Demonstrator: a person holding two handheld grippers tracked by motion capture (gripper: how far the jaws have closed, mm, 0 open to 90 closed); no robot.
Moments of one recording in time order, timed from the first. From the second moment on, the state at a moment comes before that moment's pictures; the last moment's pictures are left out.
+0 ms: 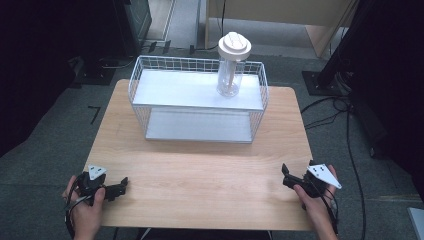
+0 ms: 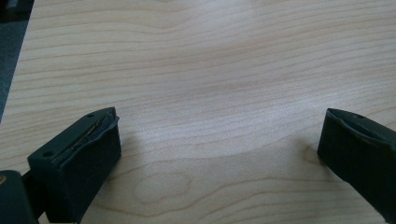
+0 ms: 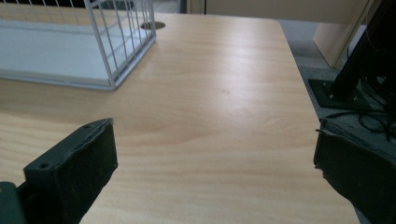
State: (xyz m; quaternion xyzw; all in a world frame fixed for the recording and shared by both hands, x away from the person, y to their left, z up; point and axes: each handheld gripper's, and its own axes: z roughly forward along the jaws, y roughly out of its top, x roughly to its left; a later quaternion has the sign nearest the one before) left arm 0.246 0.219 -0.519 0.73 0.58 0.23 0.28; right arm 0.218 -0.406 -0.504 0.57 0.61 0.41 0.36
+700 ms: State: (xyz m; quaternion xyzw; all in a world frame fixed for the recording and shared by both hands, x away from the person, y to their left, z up) left arm 0.246 0.219 -0.519 0.73 0.58 0.23 0.28; right arm 0.189 -0.437 -0.523 0.63 0.65 0.33 0.27
